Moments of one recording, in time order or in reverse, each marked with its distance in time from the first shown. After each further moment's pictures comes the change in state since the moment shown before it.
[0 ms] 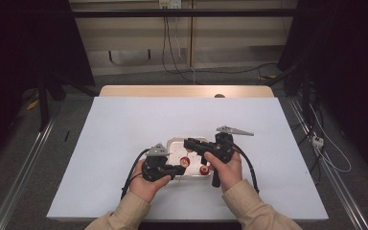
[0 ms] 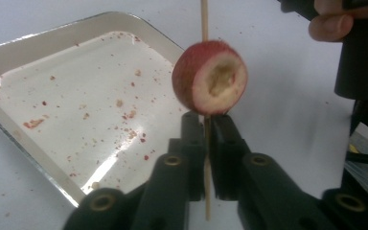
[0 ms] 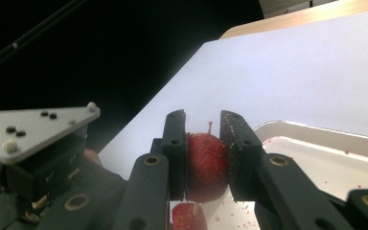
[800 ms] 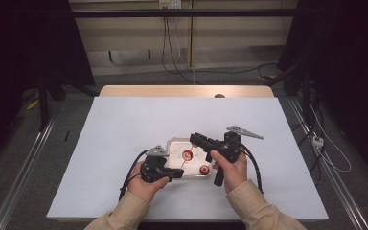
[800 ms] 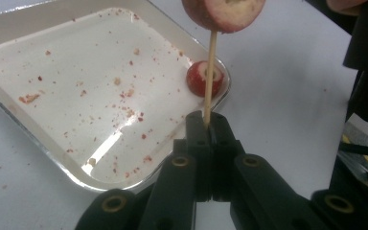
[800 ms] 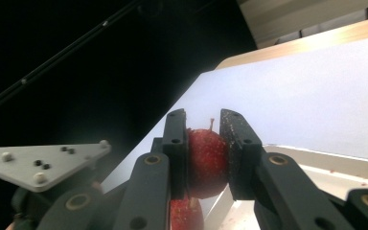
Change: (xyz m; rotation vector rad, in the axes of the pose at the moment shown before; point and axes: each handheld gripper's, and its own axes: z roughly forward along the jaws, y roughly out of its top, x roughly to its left) left arm 0.000 -0.001 -0.003 0.057 -0.020 -0.037; right arm -0.003 0.002 -0.015 -0.132 -0.003 0.033
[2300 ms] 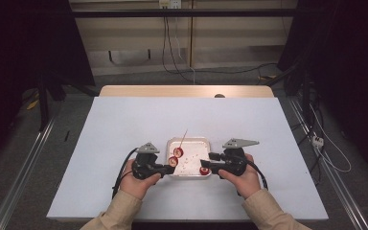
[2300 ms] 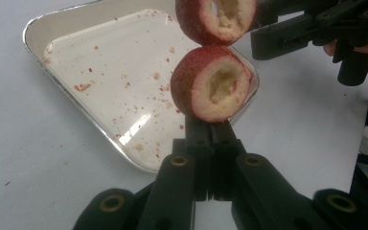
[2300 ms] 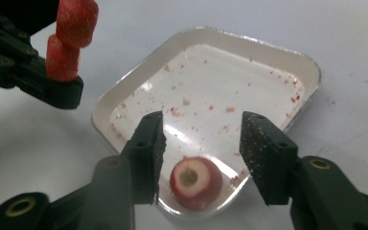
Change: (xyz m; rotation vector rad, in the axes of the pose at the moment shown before) left arm 0.020 -0.006 -0.014 -0.012 0.045 -0.029; right arm -0.034 -0.029 -0.019 0.381 -0.162 -0.300
